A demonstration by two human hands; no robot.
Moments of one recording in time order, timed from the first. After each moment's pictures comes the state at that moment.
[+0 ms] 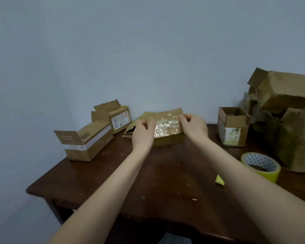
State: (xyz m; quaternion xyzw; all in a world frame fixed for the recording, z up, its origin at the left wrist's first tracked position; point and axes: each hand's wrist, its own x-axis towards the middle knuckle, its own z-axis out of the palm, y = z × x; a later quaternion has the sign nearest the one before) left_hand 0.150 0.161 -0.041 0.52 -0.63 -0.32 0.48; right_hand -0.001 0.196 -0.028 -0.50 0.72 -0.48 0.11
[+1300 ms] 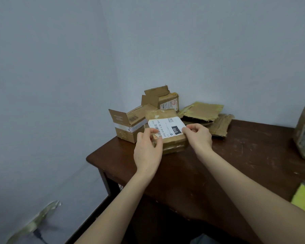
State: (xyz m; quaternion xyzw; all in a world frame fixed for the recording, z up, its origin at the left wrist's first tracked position) left_hand 0.282 0.180 -0.087 0.64 -0.59 -0.09 0.48; right_hand 0.134 0.129 -0.084 -0.48 0.65 -0.51 0.30
